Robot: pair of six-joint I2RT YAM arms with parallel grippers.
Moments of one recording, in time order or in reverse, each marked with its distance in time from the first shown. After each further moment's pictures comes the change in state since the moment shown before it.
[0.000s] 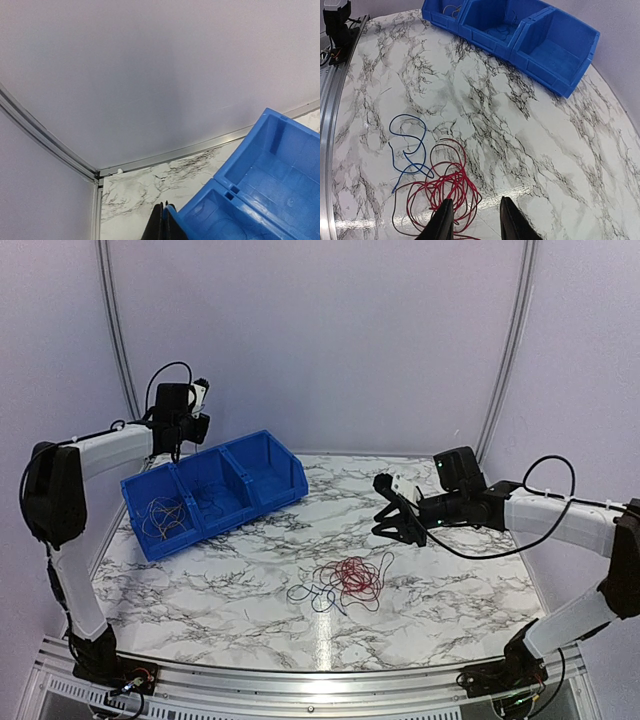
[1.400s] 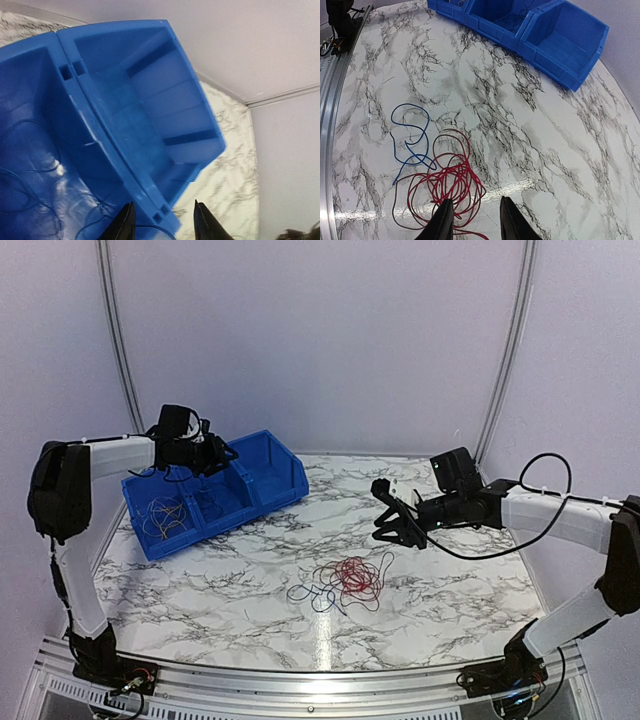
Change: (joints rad) left arm 0.036 0.055 -0.072 -0.146 0.743 -0.893; right arm 0.000 0.023 0.016 -0.057 0.000 -0.043
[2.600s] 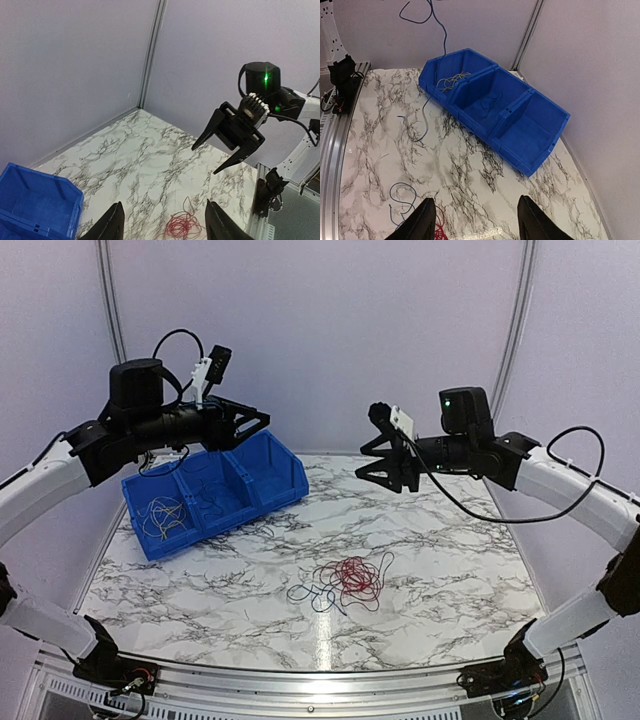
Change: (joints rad) left arm -0.408 -0.629 -0.134 -0.017 -0.025 0.474; right arm 0.063 -0.008 0.343 -0.042 -0.006 0.091
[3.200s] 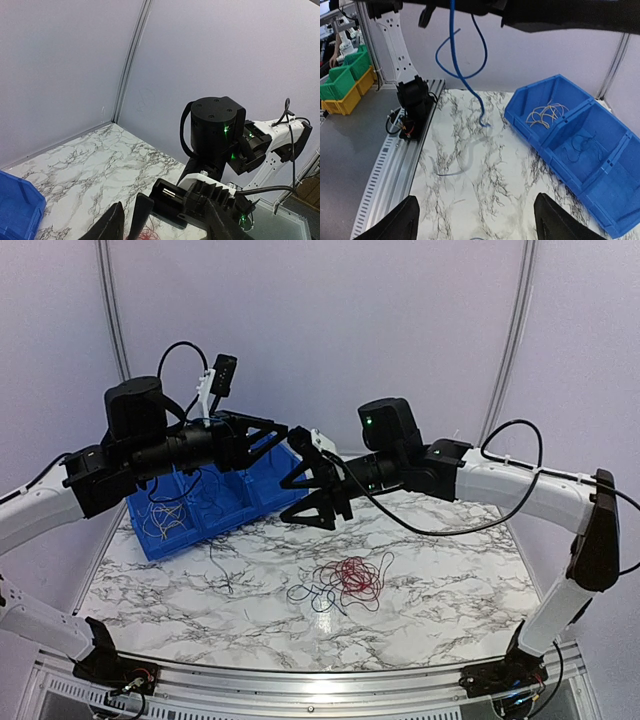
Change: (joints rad) left arm -0.222 -0.097 -0.123 0.154 -0.160 -0.158; right arm 0.294 0.250 0.174 0.092 -0.117 0.183
